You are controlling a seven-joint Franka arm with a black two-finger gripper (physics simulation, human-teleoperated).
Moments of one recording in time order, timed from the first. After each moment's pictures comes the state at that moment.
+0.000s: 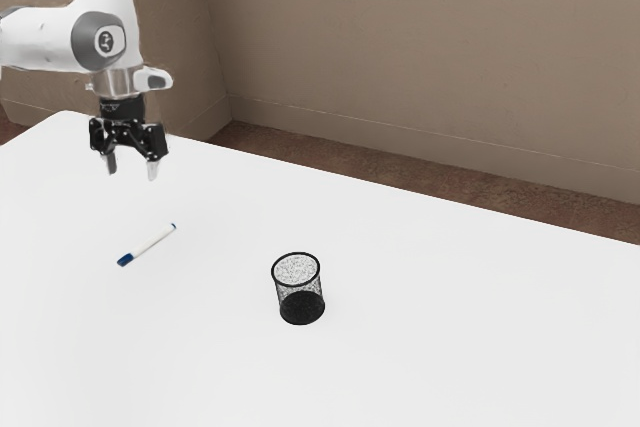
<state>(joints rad) 0.60 0.39 -0.37 -1.47 0.15 1.59 0.08</state>
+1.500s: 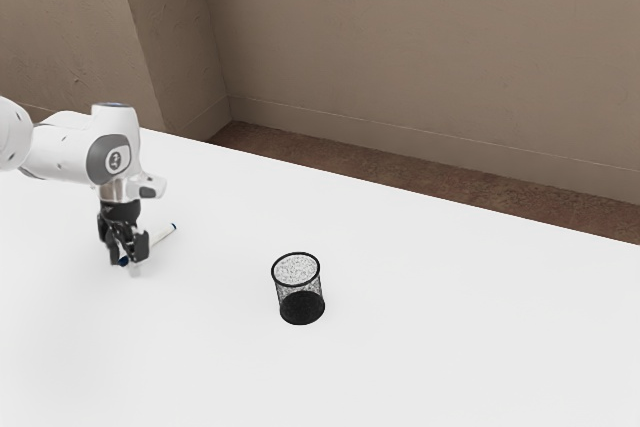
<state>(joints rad) 0.56 0.58 -0.18 -1.74 0.23 1.98 0.45</state>
